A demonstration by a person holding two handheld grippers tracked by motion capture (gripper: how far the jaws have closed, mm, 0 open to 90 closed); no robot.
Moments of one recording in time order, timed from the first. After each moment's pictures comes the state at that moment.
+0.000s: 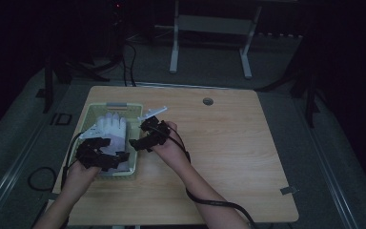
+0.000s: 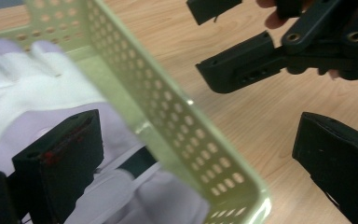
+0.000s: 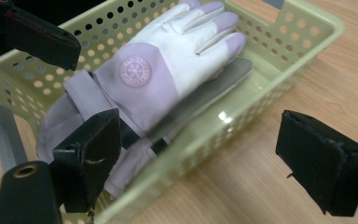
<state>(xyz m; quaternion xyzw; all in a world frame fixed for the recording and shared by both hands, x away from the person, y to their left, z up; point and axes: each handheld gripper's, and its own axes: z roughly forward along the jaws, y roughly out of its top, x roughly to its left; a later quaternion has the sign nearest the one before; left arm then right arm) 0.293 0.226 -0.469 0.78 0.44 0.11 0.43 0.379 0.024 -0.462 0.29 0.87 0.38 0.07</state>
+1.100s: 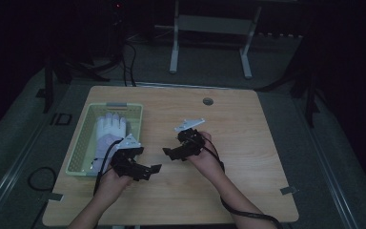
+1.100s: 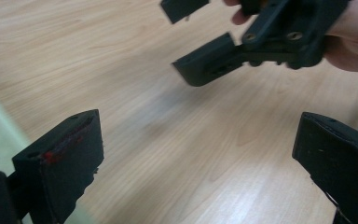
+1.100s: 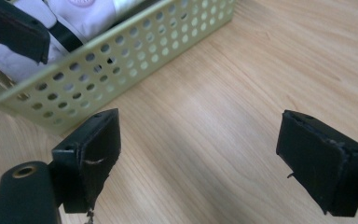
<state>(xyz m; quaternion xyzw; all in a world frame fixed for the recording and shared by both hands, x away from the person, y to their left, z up) 0.285 0.137 -0.483 0.81 0.37 0.06 0.46 0.366 -0.082 -0.482 0.31 0.87 0.37 0.10</state>
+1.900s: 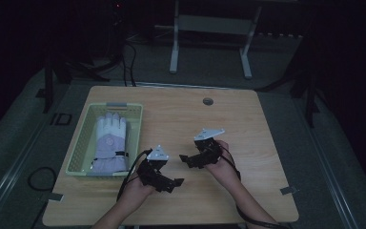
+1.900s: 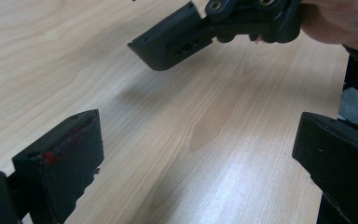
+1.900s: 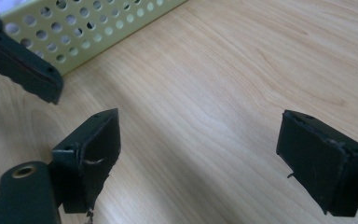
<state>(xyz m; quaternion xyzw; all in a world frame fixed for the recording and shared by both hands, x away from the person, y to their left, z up) 0.282 0.072 -0.513 0.84 0.33 0.02 0.44 0.354 -0.139 -0.505 0.31 0.86 0.38 0.10</state>
